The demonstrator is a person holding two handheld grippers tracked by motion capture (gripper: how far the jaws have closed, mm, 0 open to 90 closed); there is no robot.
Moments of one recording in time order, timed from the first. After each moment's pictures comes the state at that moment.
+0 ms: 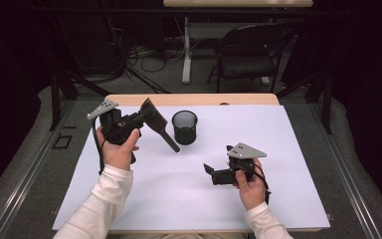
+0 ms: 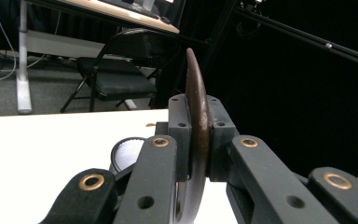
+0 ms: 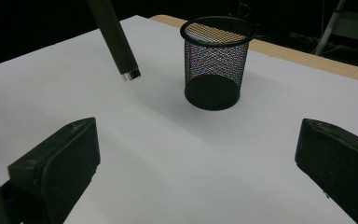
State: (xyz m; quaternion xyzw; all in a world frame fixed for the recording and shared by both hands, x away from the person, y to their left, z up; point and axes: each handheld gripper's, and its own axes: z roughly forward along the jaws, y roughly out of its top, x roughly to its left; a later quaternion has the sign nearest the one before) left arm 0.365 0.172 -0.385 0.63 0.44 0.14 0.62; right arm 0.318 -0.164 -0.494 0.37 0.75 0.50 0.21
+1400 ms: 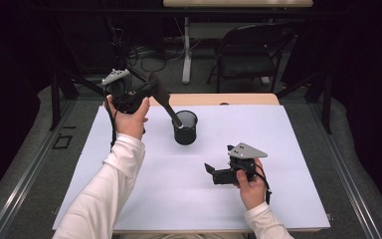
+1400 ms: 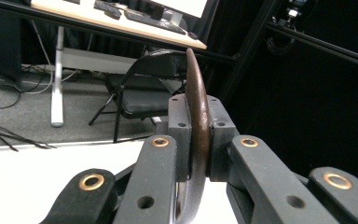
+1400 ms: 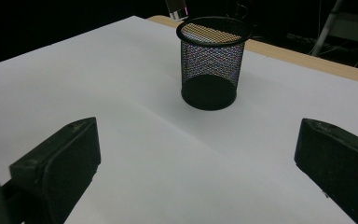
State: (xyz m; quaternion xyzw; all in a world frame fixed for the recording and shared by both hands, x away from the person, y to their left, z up) left arm 0.418 0.148 -0.347 0.61 0.48 0.19 0.61; right arm 0.319 -0.166 -0.495 0.37 0.75 0.50 0.22
